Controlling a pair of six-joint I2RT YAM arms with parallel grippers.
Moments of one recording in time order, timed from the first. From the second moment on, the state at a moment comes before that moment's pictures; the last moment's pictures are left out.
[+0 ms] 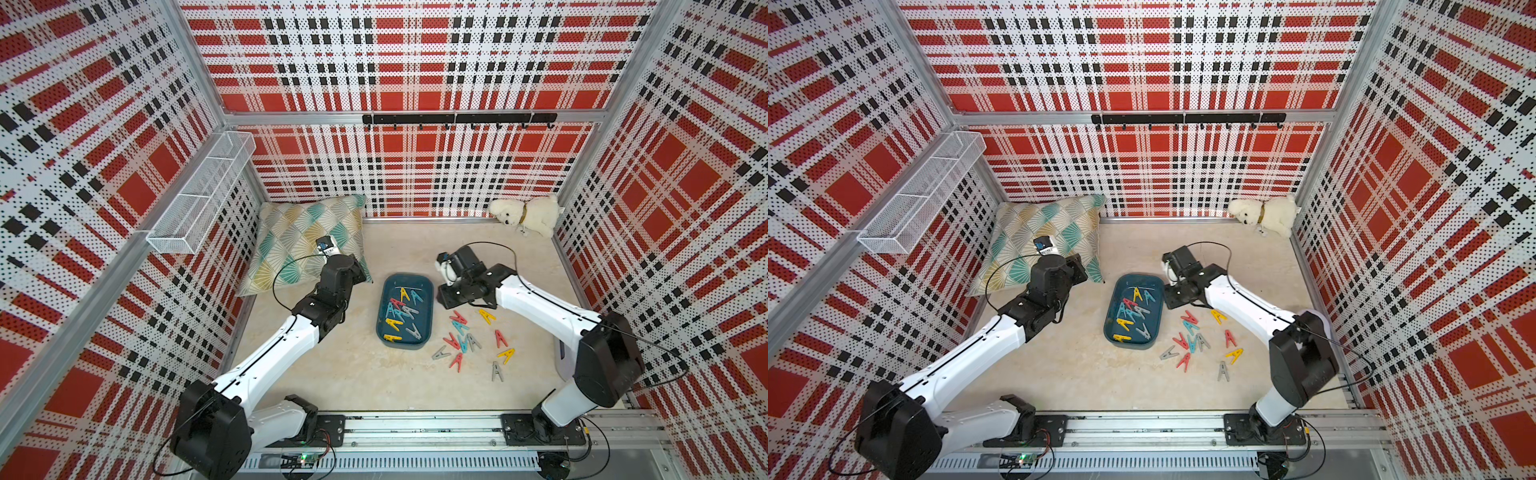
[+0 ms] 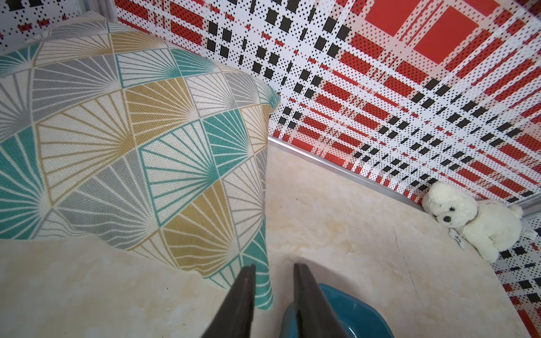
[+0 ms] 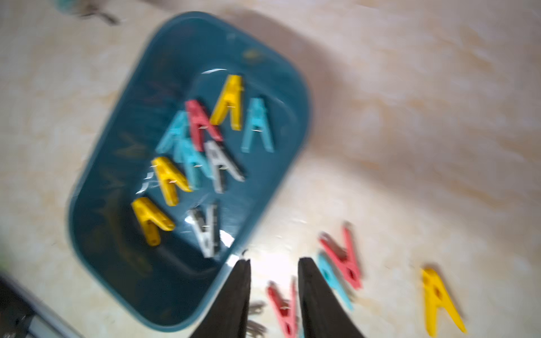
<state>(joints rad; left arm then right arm) -0.45 1.19 0.85 -0.04 -0.42 -0.58 0.52 1.55 1.16 -0.66 -0.06 0.23</state>
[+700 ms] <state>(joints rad) -0.50 1.25 0.88 -0.01 -0.43 -0.58 0.28 1.47 0.87 -0.64 0.14 0.36</state>
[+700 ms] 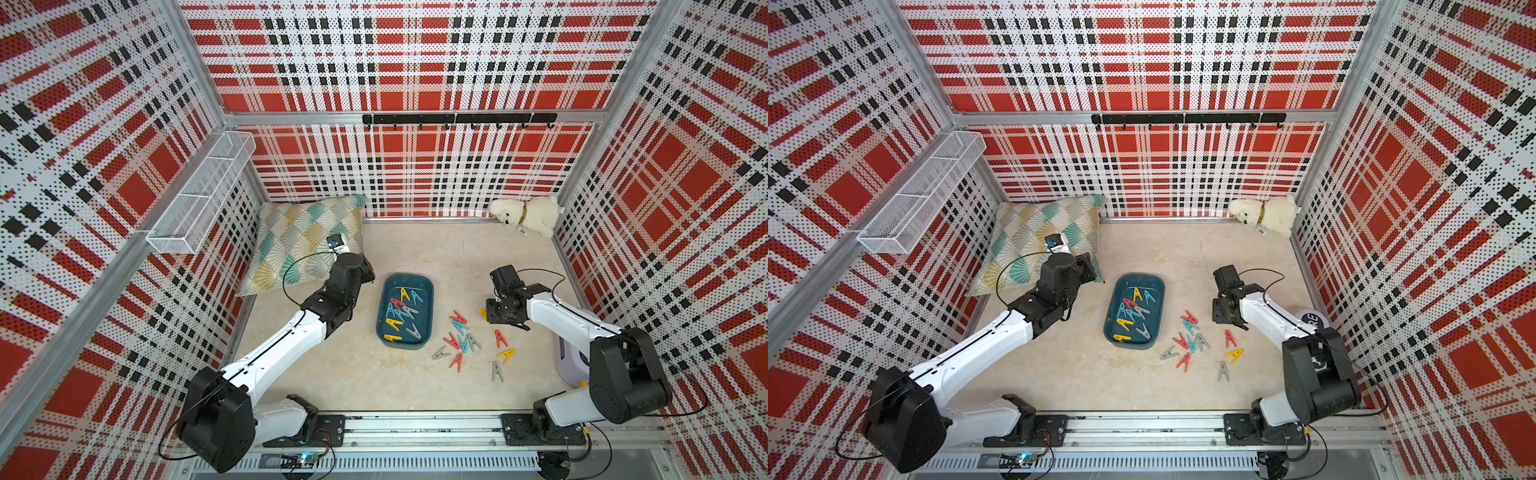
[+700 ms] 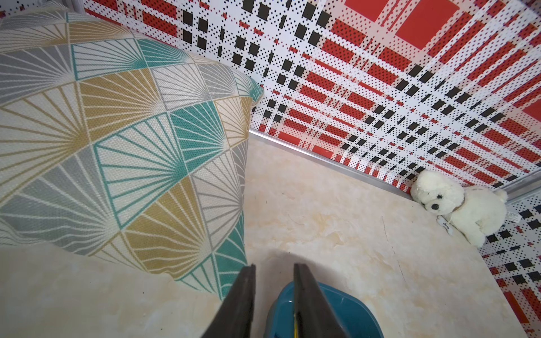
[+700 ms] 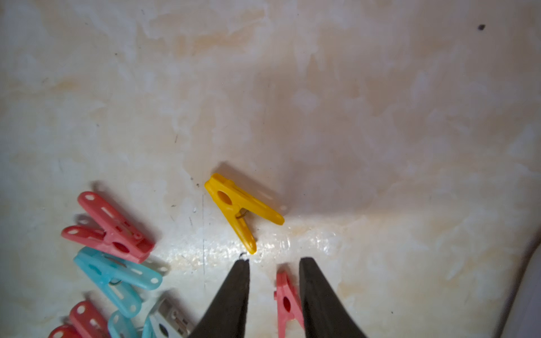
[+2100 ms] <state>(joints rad) -0.50 1.26 0.85 0.04 -0.40 -0.58 0.25 1.60 0.87 -0.56 0.13 0.33</state>
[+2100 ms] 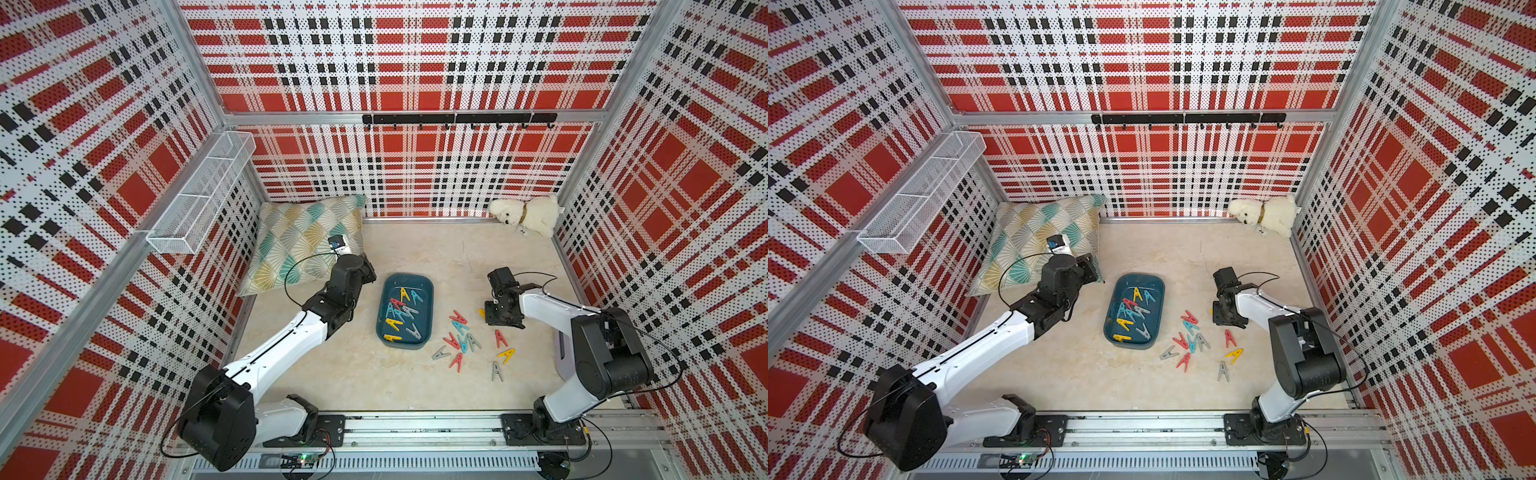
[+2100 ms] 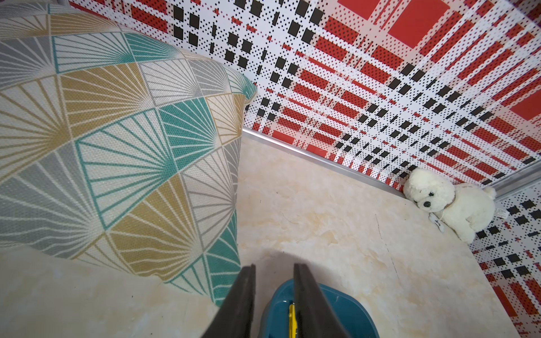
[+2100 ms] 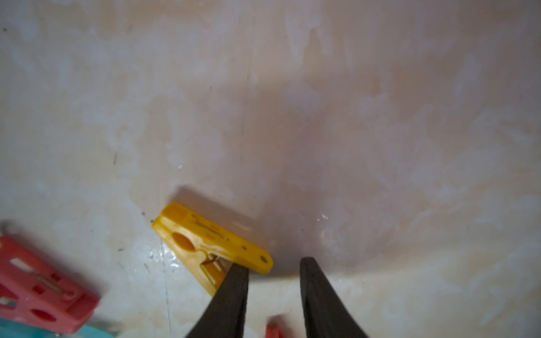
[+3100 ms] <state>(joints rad) -0.50 1.24 0.85 0.04 -0.40 -0.58 0.30 1.70 0.95 -0.50 0.06 0.25</state>
